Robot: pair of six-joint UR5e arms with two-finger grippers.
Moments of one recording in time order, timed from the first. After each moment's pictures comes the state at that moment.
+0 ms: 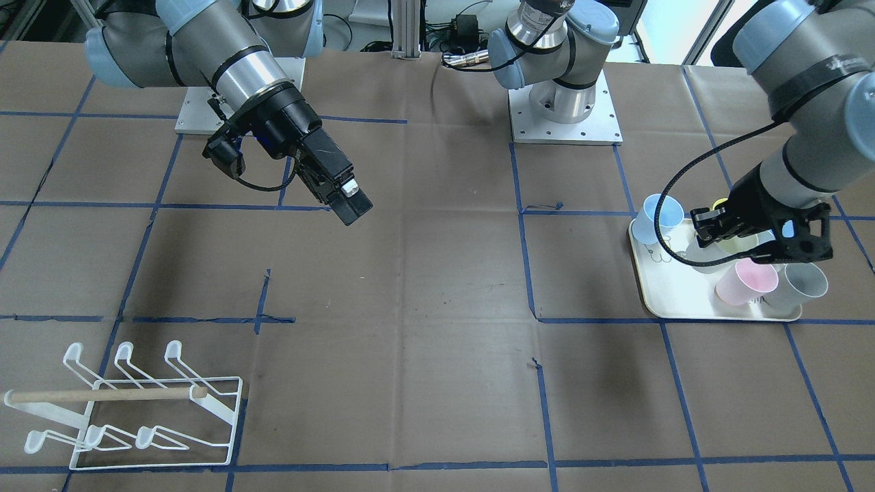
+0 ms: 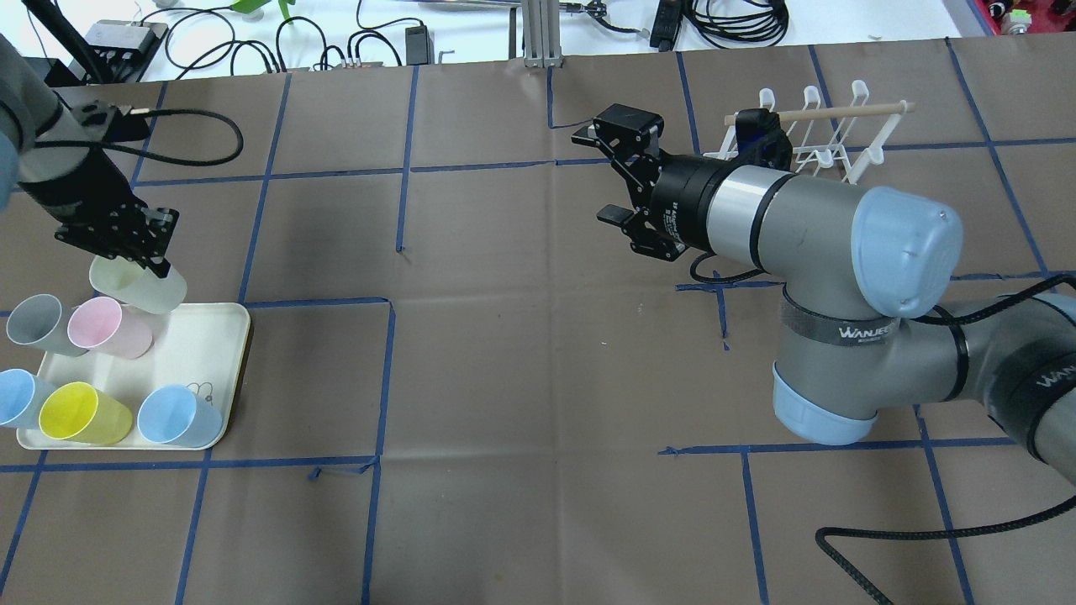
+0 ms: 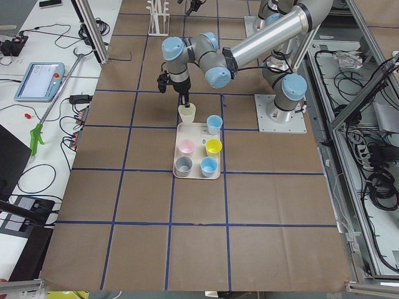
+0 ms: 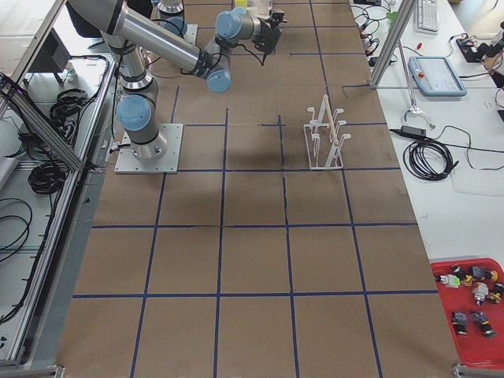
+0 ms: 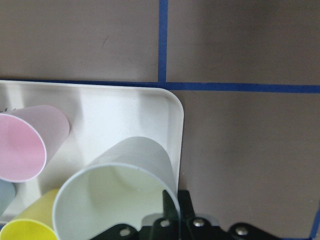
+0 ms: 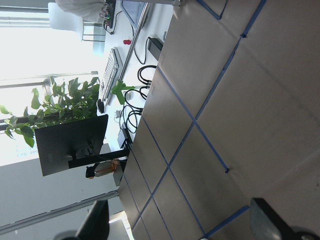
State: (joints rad) left arm -1.21 -1.70 -1.63 -1.50 1.65 0.32; right arm 1.64 -1.52 2.20 -3.21 -0.93 1.28
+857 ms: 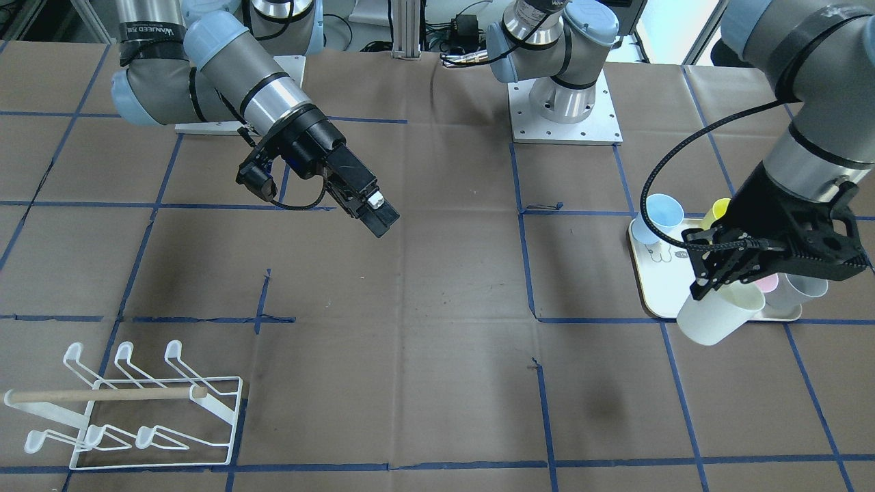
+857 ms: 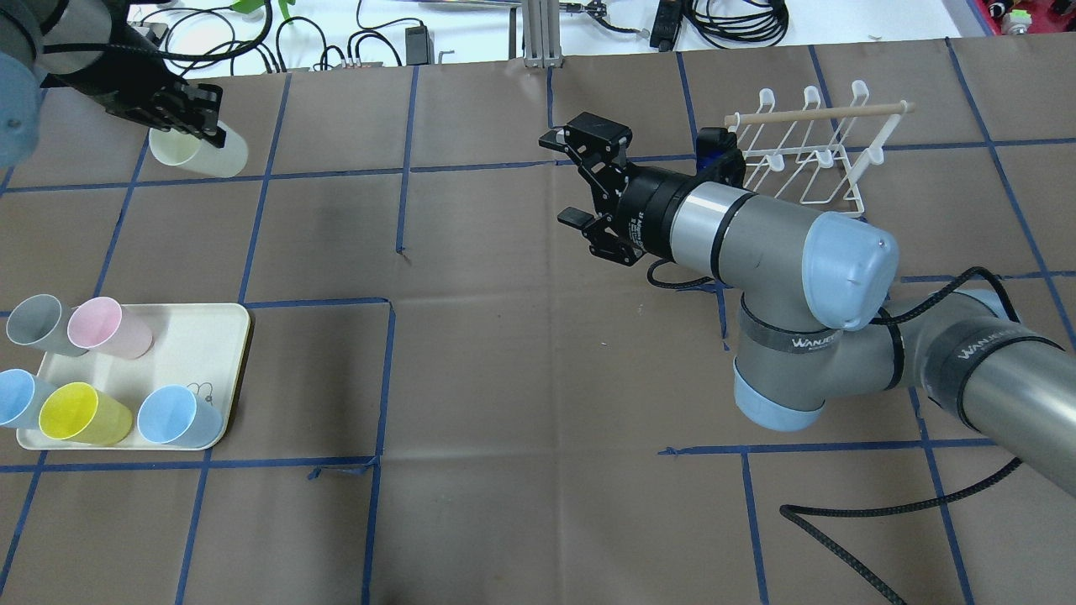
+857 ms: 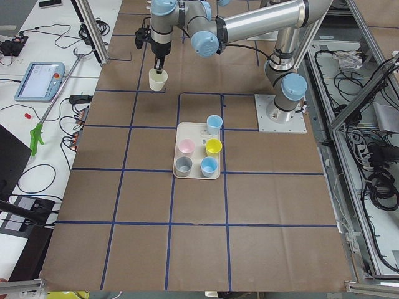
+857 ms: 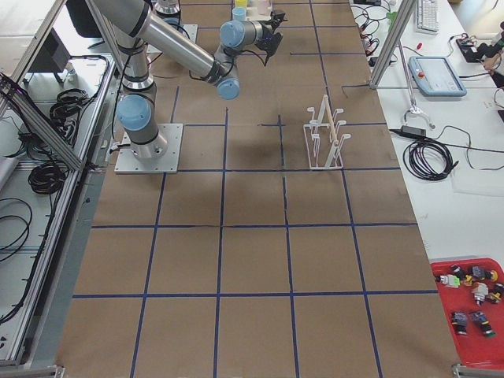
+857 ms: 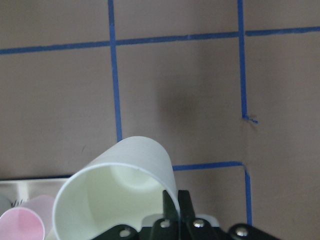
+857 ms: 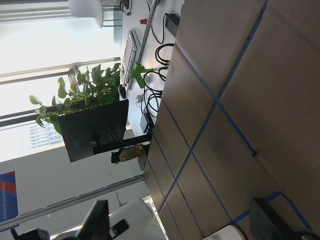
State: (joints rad) left arm -1.31 -1.73 -1.61 -1.10 1.36 0.38; right arm 1.68 -1.40 2.18 -3.42 -0.90 1.42
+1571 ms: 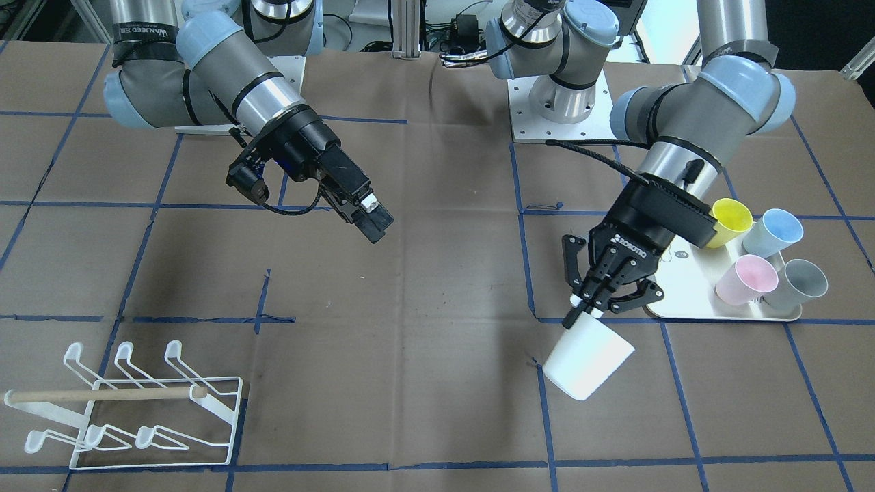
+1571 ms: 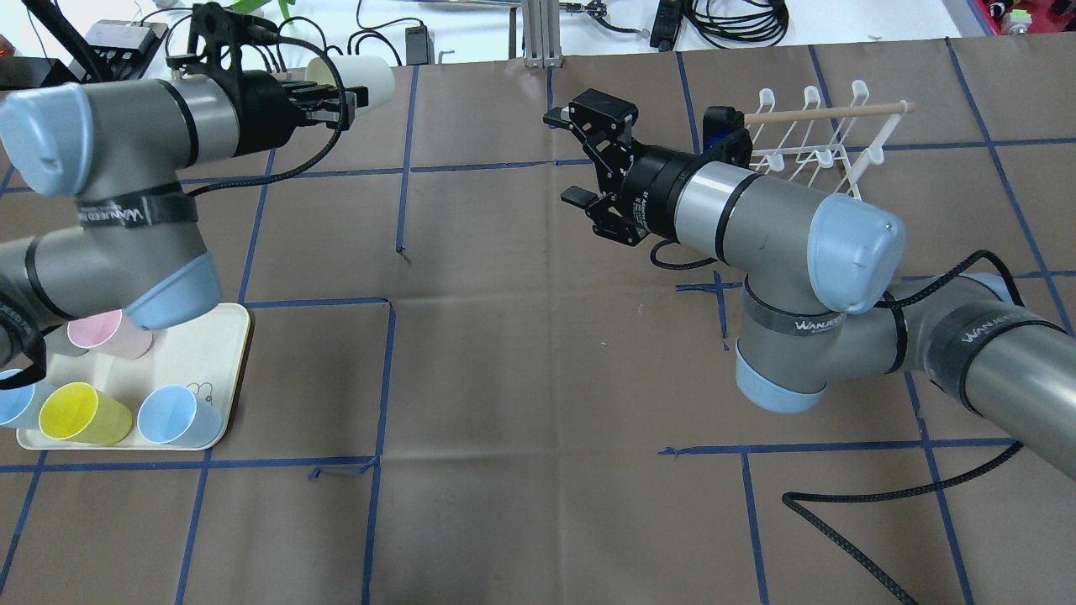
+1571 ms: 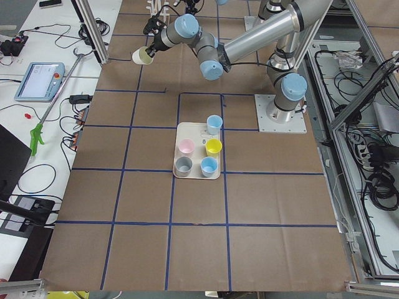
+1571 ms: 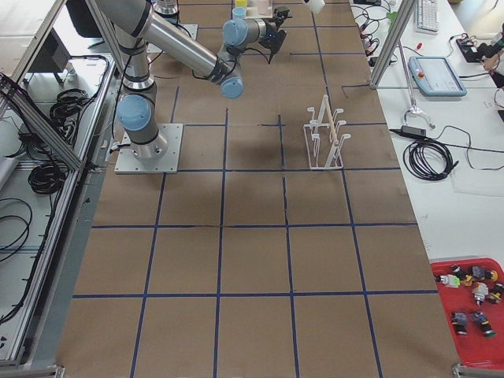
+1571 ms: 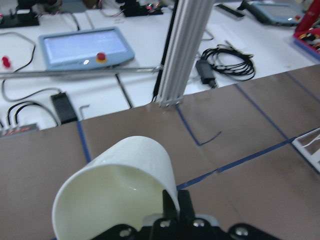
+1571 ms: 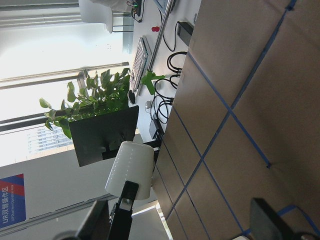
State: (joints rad) left arm -1.38 -1.77 -2.02 -0.09 0.82 0.38; right arm 1.67 -1.39 2.15 -3.42 -0.91 1.43
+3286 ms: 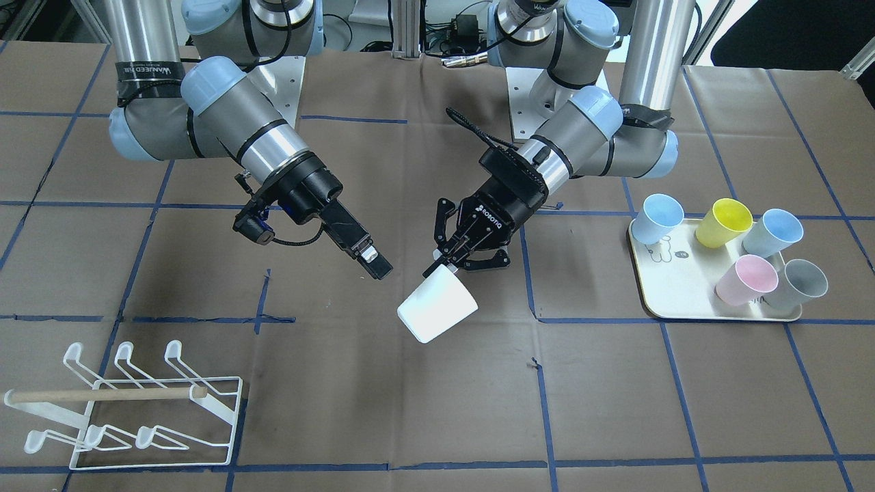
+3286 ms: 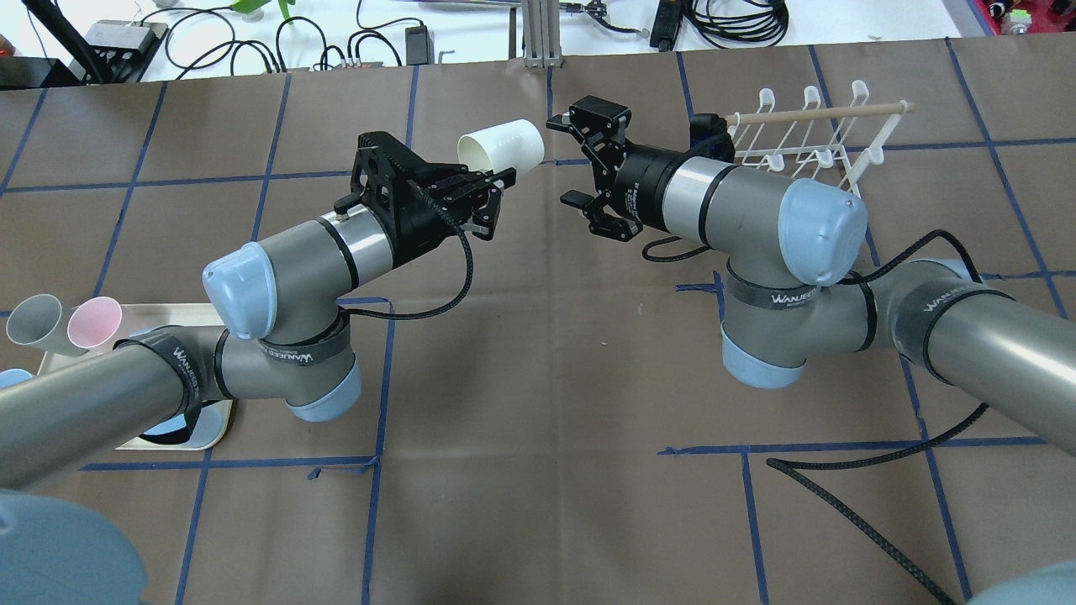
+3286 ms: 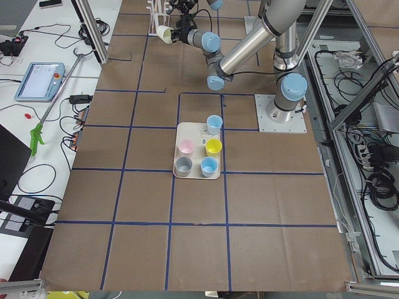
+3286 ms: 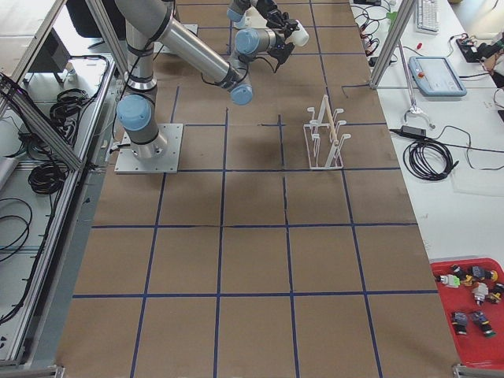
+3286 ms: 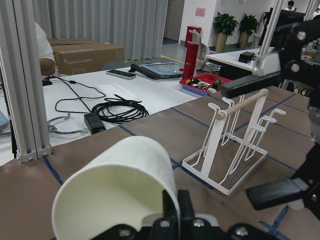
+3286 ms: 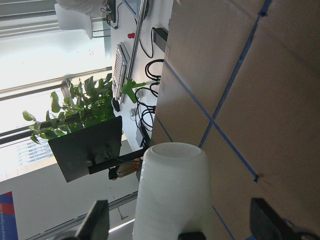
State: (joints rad) left arm -1.59 -1.92 -2.18 0.47 0.80 0.23; right arm 1.66 -1.26 2.08 -3.42 -0.91 1.46
